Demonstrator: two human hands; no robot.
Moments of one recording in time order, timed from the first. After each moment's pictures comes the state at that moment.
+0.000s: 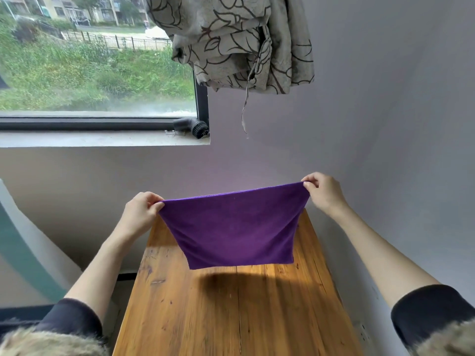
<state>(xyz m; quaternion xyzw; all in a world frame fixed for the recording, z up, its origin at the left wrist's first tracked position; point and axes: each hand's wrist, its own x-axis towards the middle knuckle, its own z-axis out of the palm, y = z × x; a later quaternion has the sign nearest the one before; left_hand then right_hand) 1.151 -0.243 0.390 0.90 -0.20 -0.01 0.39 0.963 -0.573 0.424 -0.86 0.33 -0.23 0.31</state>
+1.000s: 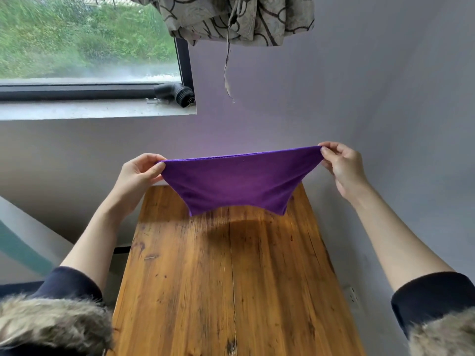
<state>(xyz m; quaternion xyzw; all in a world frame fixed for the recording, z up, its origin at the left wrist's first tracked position) 1.158 -0.279 0.390 0.69 -0.23 -0.16 0.66 0.950 -0.611 0.408 -0.66 0.33 -0.33 0.59</state>
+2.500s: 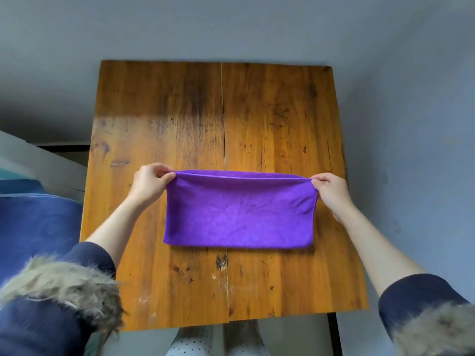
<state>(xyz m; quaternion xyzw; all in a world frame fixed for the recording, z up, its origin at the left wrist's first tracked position) 1.090 -0.268 0.125 0.89 -0.07 -0.28 0.35 0.864 -0.574 0.129 -0.73 0.52 0.01 0.44</state>
